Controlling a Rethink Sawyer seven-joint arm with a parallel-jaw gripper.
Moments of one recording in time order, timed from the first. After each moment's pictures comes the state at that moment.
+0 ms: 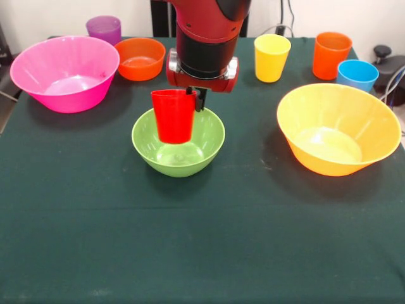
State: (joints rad) arm -0.34 -0.45 0.18 1.31 -0.35 0.98 1.84
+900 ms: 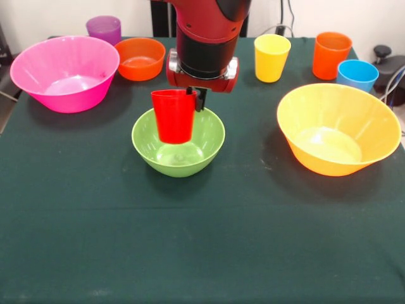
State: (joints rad) arm -0.34 -0.45 0.18 1.31 -0.35 0.98 1.84
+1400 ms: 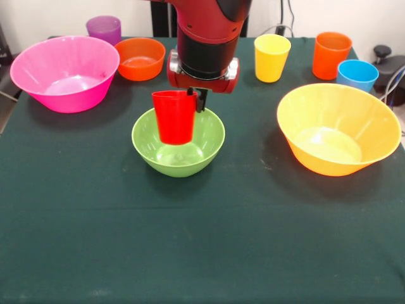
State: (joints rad) arm -0.34 -0.45 0.18 1.31 -0.35 0.96 1.84
